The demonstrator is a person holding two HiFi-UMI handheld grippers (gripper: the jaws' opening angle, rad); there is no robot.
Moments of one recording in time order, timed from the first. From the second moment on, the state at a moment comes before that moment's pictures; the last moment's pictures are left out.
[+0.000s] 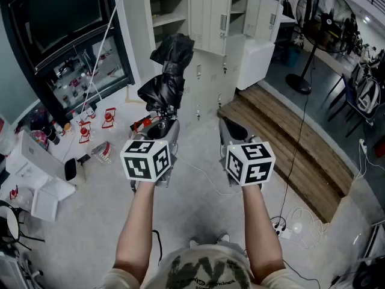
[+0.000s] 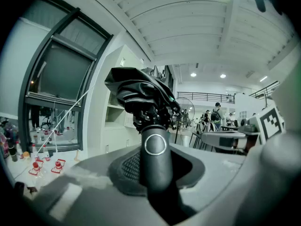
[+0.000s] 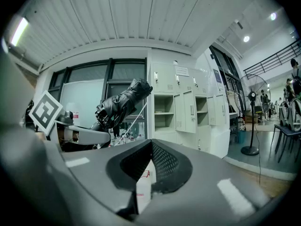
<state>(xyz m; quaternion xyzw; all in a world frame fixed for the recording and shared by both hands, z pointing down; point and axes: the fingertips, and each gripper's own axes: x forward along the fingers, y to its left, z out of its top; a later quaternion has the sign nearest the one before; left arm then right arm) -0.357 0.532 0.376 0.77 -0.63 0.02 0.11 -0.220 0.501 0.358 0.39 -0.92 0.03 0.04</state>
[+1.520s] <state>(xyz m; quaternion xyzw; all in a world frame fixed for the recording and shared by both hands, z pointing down) -0.131 0.217 0.374 0.82 -0.56 0.01 0.14 0.013 0.212 0.368 0.46 -0.88 0.05 0.03</state>
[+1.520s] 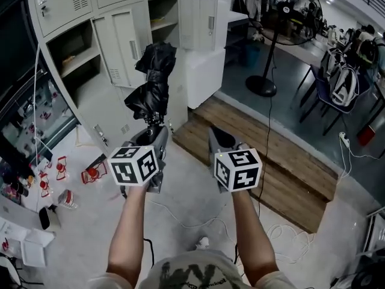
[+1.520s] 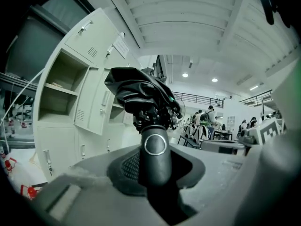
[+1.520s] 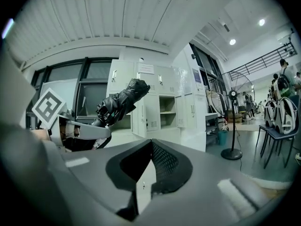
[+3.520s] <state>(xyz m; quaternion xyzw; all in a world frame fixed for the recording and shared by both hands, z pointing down) -0.152 -0.217 0.373 0.80 -0.58 0.00 0.15 -0.019 -0.215 0.373 0.43 -0.90 0.05 0.06</state>
